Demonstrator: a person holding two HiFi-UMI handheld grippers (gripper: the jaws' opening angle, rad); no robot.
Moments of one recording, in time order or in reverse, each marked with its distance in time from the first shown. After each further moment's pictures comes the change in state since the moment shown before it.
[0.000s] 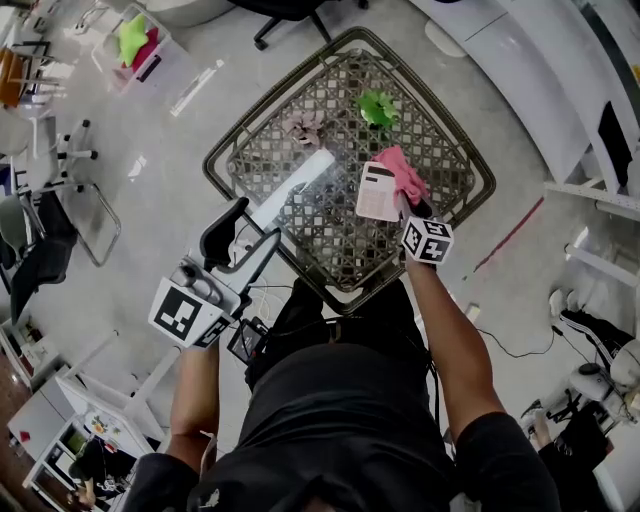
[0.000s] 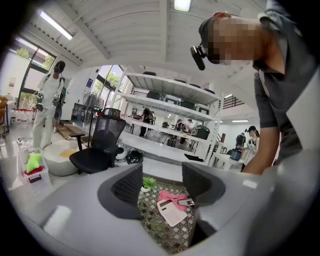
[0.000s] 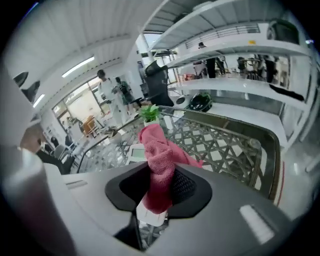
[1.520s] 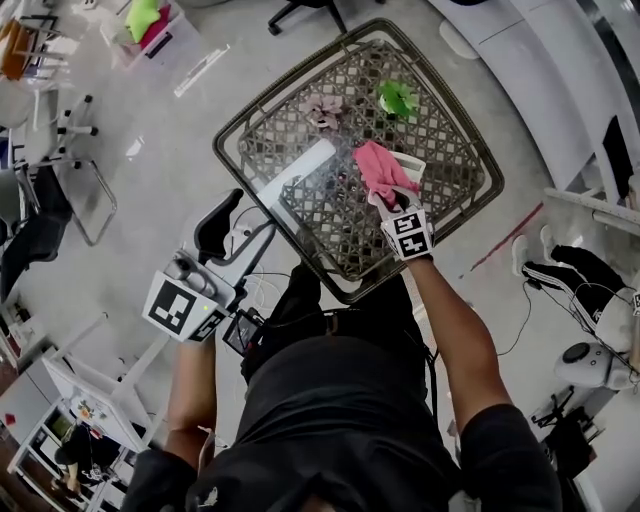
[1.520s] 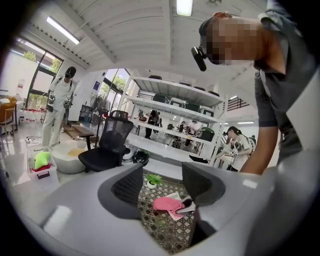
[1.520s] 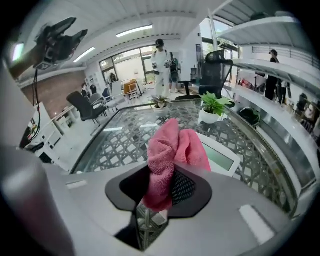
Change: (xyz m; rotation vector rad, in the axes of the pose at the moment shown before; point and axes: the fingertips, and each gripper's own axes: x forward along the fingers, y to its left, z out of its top) left arm -0.045 0.019 -0.014 -0.012 -0.032 0.067; right arm 0.021 0.095 -0.049 -0.557 0.203 0.240
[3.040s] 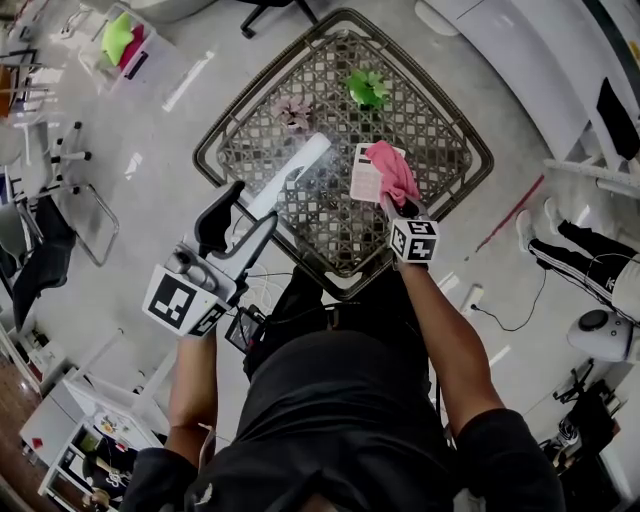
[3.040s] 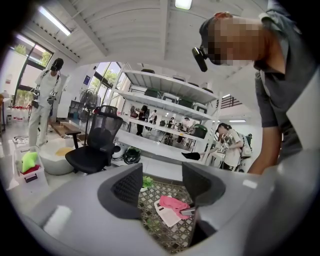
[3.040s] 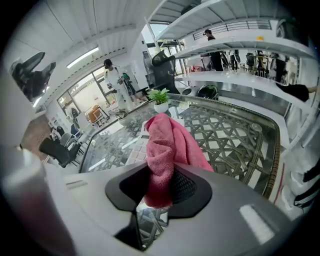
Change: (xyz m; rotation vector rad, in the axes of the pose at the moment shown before) left arm 0.059 -0.026 0.006 0.024 0.040 -0.099; right arm -0.044 -0.049 -0.051 0.512 -0.106 -0.180
